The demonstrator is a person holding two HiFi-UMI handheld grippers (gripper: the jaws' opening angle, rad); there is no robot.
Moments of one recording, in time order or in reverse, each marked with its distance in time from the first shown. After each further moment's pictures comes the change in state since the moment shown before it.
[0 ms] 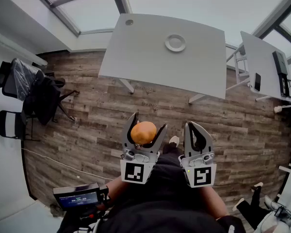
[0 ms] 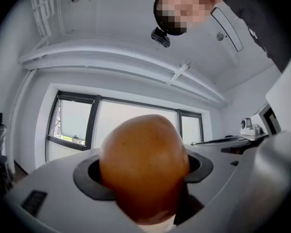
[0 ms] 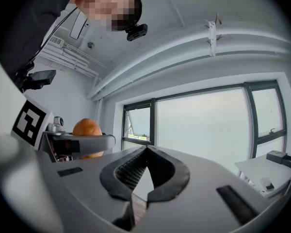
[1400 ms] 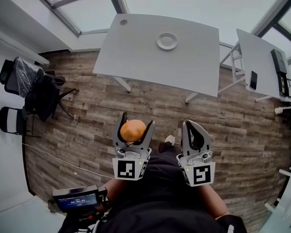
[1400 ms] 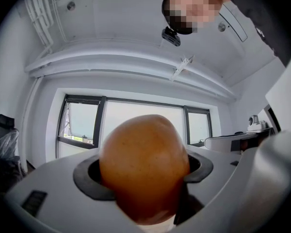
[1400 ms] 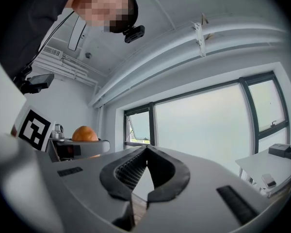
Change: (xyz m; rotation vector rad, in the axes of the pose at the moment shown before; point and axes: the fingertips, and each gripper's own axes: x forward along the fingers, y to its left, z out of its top) left arm 0.005 -0.074 -0.016 0.002 0.026 0.109; right arm -0.066 -0.080 -0.010 0.101 -0.052 0.030
